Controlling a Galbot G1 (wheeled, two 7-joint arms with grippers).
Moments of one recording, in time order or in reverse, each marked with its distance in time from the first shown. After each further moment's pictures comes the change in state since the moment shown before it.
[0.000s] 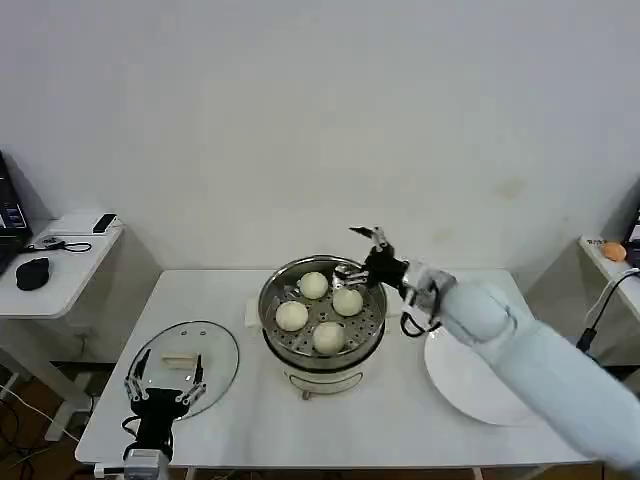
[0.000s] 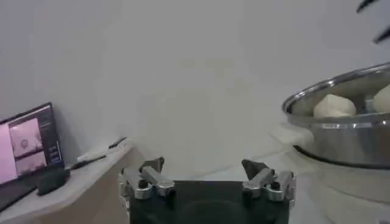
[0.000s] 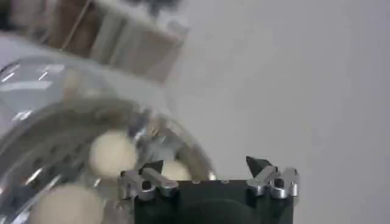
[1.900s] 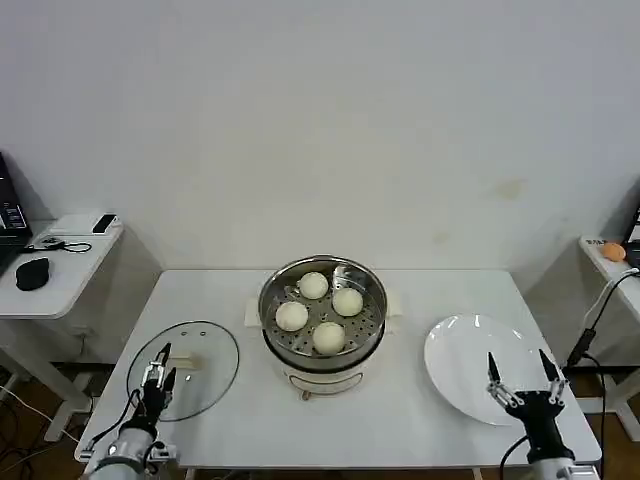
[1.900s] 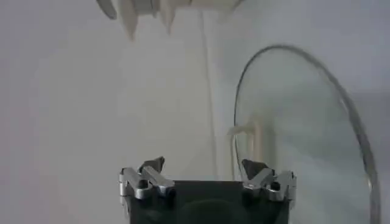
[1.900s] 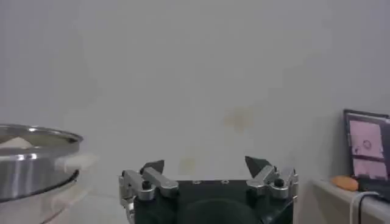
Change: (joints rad) left arm -0.276 0.267 0.056 0.546 1.070 -0.034 -0.009; right arm -1.009 0.633 0.955 0.128 -0.079 0.423 -0.020
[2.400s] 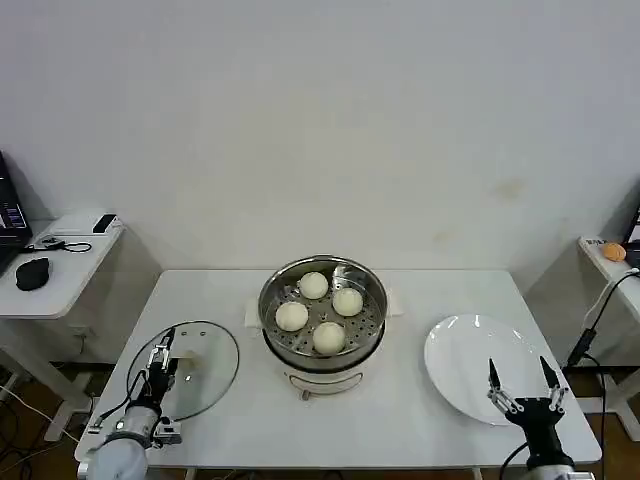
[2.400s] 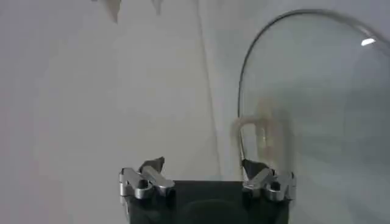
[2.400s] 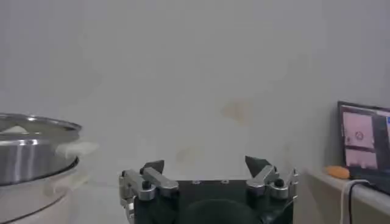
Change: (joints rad) left arm -0.138 0.024 0.069 0.111 -0.012 0.004 0.015; right arm -0.011 0.026 0.011 -0.011 -0.025 0.009 -0.003
